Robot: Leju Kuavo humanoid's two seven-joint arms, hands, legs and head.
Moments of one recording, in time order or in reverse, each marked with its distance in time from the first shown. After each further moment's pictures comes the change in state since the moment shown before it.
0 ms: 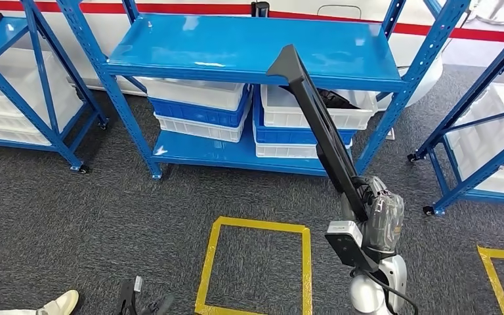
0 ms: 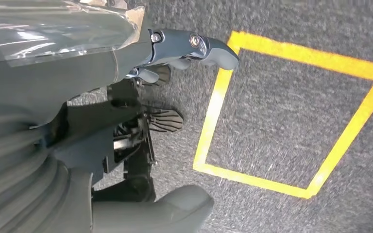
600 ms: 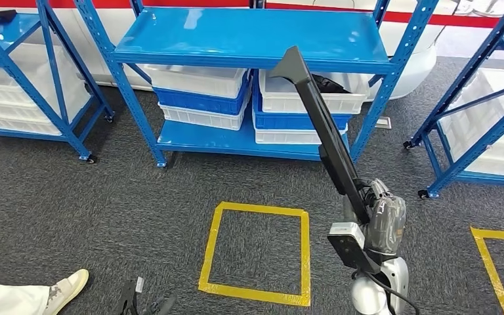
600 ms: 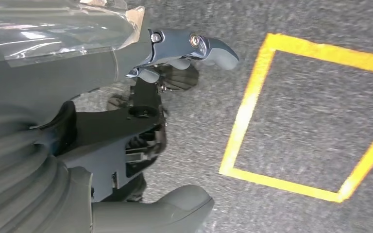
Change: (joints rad) left arm 0.005 0.003 0.000 0.000 -0.008 -0.003 0.000; right arm 0.006 0.001 0.000 0.004 -0.005 0.004 -0.001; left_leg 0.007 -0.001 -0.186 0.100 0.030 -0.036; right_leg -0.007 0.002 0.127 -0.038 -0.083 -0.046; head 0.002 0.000
